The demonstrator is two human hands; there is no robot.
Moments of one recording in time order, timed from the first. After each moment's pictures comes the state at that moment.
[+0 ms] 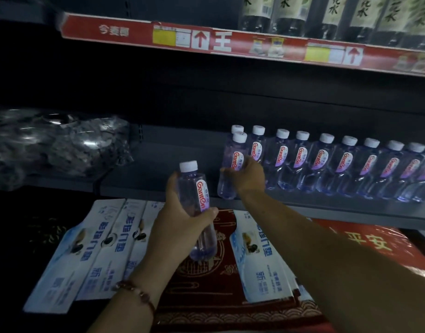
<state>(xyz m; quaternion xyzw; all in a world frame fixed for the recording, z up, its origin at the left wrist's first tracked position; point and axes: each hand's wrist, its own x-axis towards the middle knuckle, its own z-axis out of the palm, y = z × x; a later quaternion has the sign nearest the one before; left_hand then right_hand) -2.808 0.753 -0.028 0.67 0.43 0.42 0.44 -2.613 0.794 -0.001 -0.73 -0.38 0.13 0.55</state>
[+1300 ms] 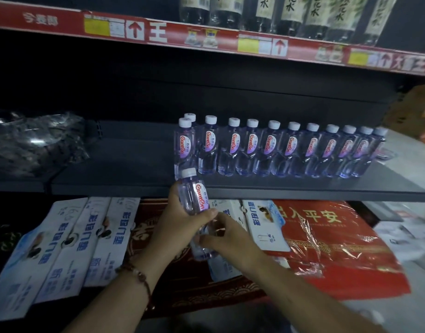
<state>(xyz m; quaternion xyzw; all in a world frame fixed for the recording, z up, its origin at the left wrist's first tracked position) -2.738 0.714 -0.047 0.68 0.35 0.36 0.53 -2.624 0.617 -0.049 -0.69 -0.46 0.34 0.44</state>
